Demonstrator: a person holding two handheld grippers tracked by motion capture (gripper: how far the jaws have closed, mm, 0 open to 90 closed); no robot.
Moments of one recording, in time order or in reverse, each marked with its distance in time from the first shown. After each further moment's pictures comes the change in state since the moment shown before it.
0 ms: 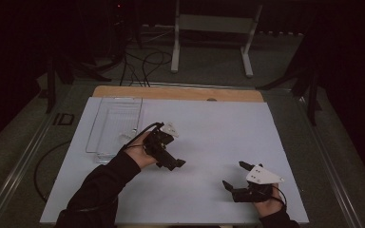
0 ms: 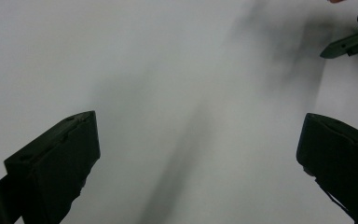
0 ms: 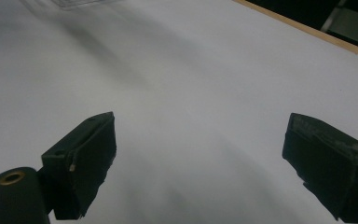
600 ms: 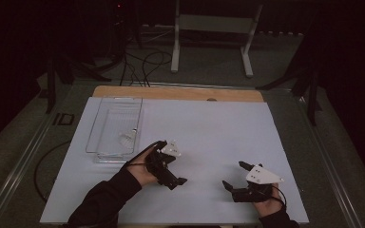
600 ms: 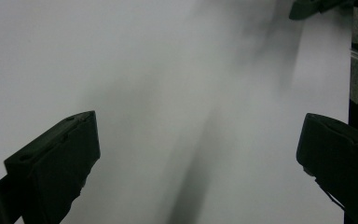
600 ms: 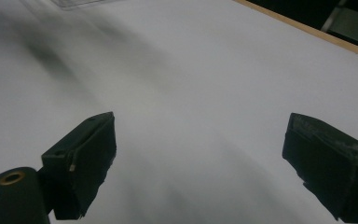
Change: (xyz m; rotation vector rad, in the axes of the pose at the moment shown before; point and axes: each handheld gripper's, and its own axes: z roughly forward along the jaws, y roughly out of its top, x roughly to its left) left arm -0.033 -0.034 0.021 -0.016 -0.042 0.062; right arm 0.000 0.000 0.001 0.001 0.000 -0.003
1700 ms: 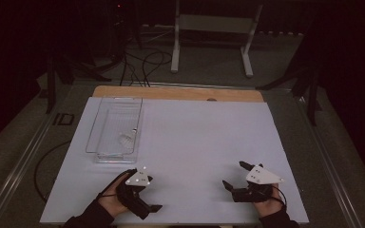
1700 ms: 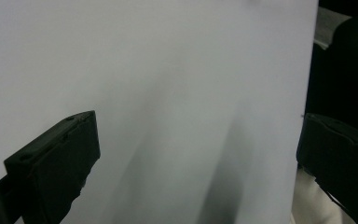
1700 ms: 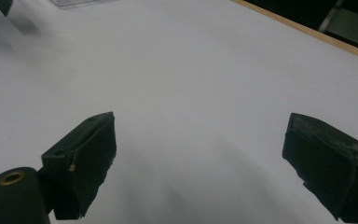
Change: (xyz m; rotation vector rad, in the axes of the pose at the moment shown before) left arm -0.029 -0.105 -0.028 -0.094 -0.005 -0.079; right arm 0.000 0.000 0.000 0.001 -0.009 -0.002
